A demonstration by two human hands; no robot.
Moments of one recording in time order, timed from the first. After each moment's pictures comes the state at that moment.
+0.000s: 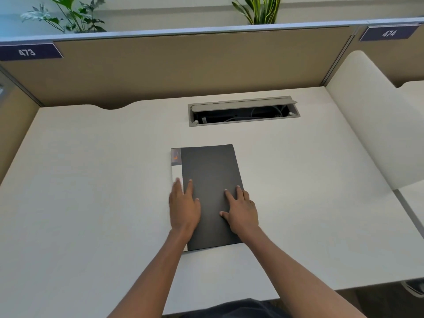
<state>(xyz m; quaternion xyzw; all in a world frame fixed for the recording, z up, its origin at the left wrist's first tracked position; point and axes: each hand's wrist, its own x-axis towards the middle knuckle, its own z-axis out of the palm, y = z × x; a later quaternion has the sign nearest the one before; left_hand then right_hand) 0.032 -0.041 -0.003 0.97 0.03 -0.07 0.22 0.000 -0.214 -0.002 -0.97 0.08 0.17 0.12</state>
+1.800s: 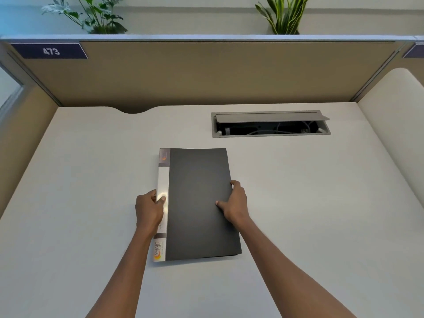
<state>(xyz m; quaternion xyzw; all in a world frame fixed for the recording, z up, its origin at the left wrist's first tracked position) 0.110 0.112 0.000 0.87 0.25 -0.05 0.43 0.106 -0.131 0.008 -0.85 0.22 0.12 0.47</state>
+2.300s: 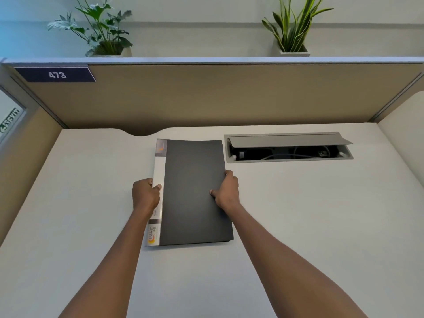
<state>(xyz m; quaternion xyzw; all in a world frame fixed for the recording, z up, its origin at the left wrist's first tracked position) 0.270 0.168 0.008 0.89 0.24 -0.05 0.40 0.256 -0.066 0.026 -0.86 0.22 0.12 0.45</state>
